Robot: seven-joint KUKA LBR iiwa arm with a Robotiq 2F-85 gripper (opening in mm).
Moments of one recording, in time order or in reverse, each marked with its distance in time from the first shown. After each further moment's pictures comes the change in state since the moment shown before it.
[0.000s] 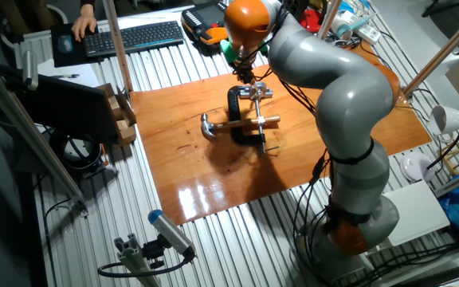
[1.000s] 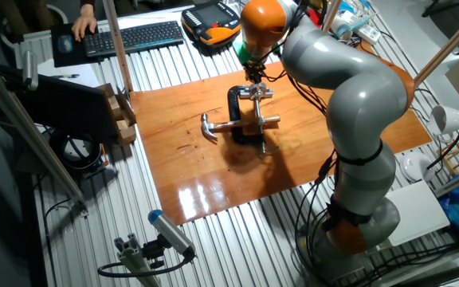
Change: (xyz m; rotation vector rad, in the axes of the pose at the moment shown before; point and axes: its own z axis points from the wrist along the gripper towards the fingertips) arm -0.029 -0.010 0.003 -0.005 0.022 -0.040
